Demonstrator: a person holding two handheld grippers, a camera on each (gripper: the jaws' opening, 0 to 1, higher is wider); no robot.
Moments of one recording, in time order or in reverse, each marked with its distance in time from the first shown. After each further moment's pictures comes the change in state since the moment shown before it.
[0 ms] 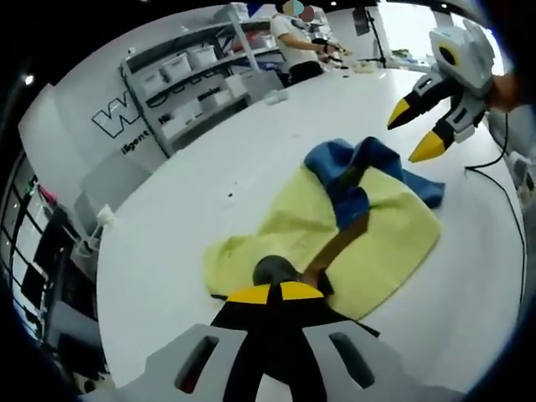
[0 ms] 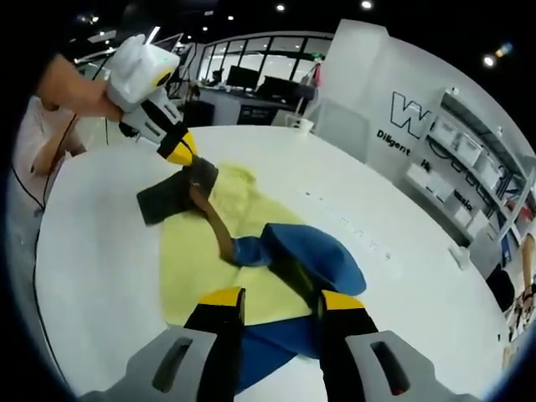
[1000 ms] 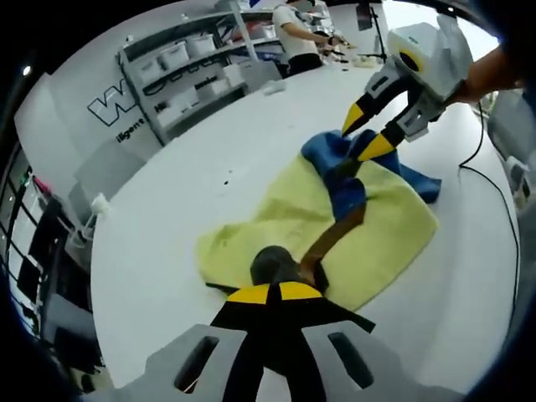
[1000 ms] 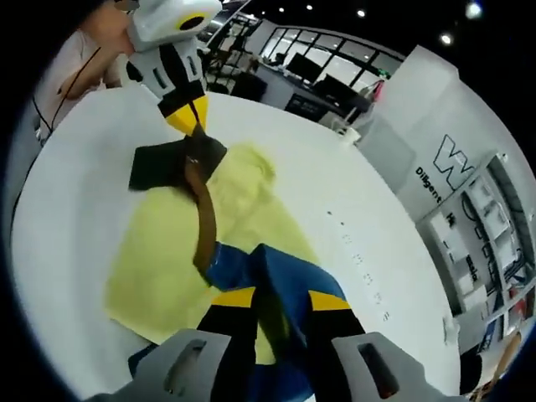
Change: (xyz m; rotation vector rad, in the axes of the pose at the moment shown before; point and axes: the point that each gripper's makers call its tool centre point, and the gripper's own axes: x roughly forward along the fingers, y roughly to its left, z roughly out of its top) left arm -0.002 -0.002 -0.009 -0.020 0.052 -0.029; right arm 0.064 -0.007 0.021 -0.359 0.039 0.095
